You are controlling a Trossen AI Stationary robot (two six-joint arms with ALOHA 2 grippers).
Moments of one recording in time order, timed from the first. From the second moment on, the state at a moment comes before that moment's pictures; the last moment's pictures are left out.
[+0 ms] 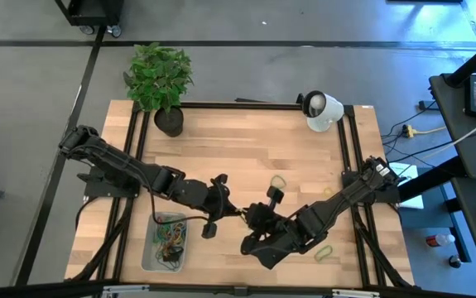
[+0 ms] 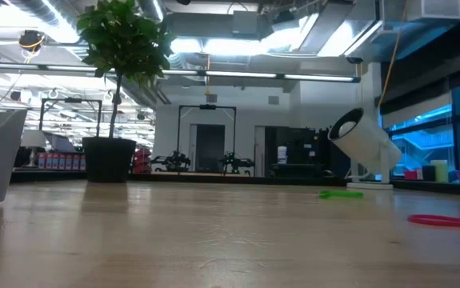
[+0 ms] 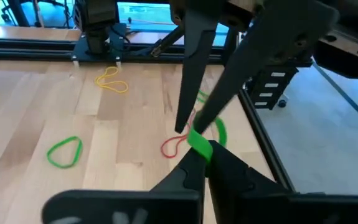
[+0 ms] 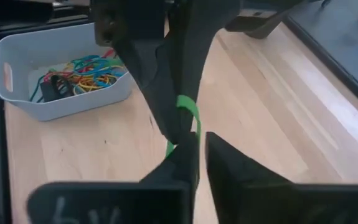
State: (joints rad) left arm -0.37 1.48 1.13 -0.09 -0.16 -0.24; right arm 0.59 1.96 1.94 -1.02 0.79 0.75
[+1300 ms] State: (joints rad) left arm -0.80 1.42 1.09 -1.04 -0.04 -1.55; right arm 0.80 1.68 1.09 -0.35 0.50 1.10
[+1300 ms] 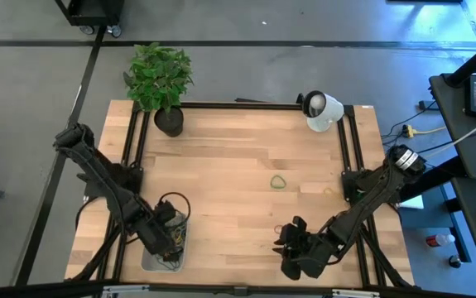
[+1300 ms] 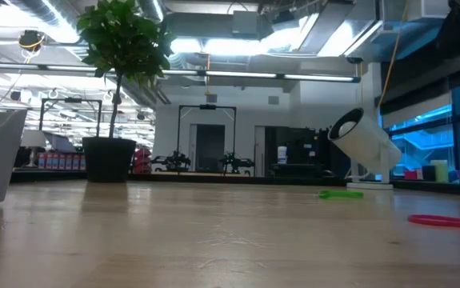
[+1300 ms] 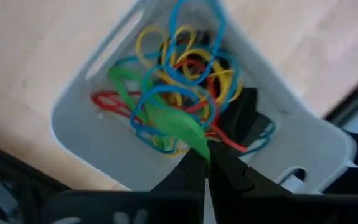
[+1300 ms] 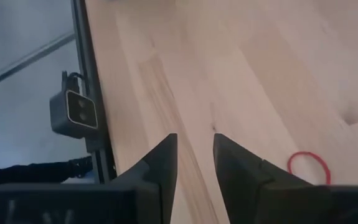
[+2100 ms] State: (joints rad) left arm -0.76 1.39 1.00 -0.94 -0.04 -1.74; right arm 0.80 1.67 1.07 -0.38 0.41 1.10
